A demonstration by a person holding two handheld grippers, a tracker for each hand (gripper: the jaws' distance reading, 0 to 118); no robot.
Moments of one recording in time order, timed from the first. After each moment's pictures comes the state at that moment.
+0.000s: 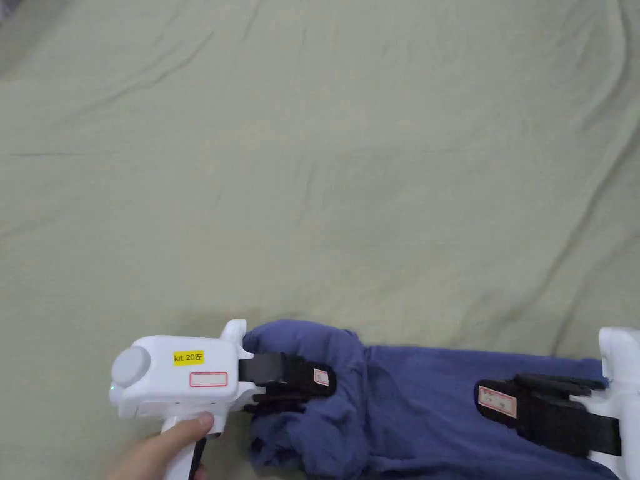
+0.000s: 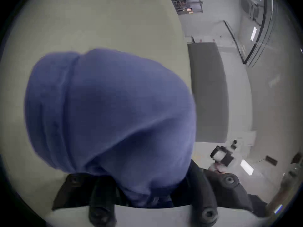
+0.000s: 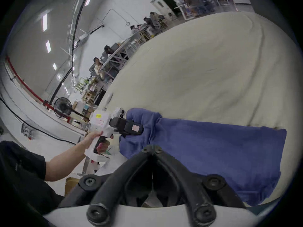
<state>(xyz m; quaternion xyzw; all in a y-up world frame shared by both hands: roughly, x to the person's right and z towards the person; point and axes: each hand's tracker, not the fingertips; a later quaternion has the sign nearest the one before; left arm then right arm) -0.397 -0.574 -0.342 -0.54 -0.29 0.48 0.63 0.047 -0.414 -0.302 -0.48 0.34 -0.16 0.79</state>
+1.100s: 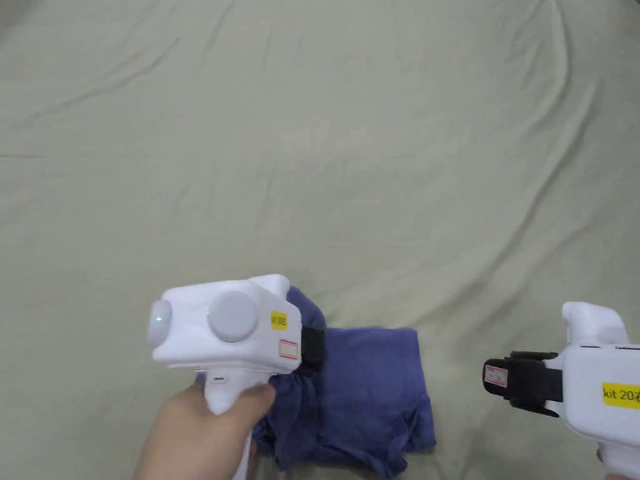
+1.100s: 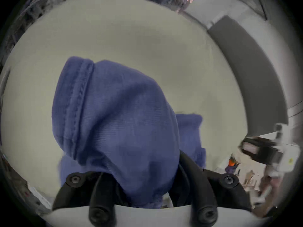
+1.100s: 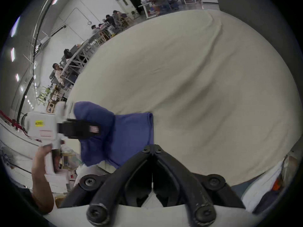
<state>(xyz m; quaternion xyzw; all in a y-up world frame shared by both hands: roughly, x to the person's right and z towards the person) -0.242 -0.471 -0.367 -0.62 -0.11 0.14 0.76 0.081 -0.397 -0.307 -0.54 0.15 -0.12 0.82</state>
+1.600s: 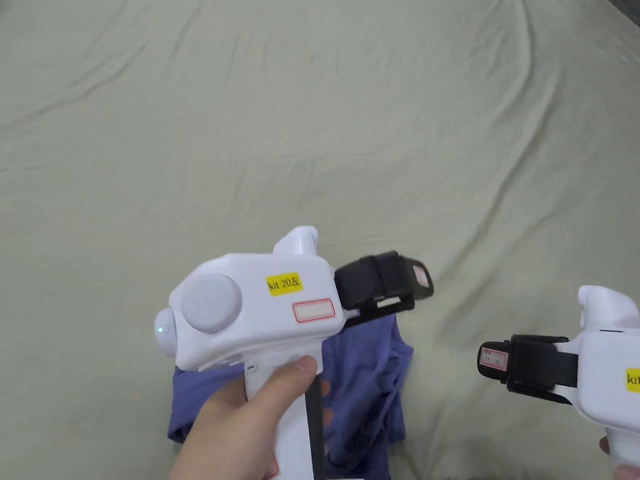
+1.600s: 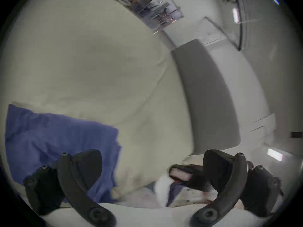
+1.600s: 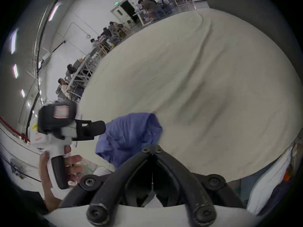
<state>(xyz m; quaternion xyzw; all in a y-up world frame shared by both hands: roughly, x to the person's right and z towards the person) -0.200 -0.394 -0.357 -0.46 -0.28 0.39 0.75 0.123 -0.380 -0.294 -0.51 0.15 -0.20 0.82</state>
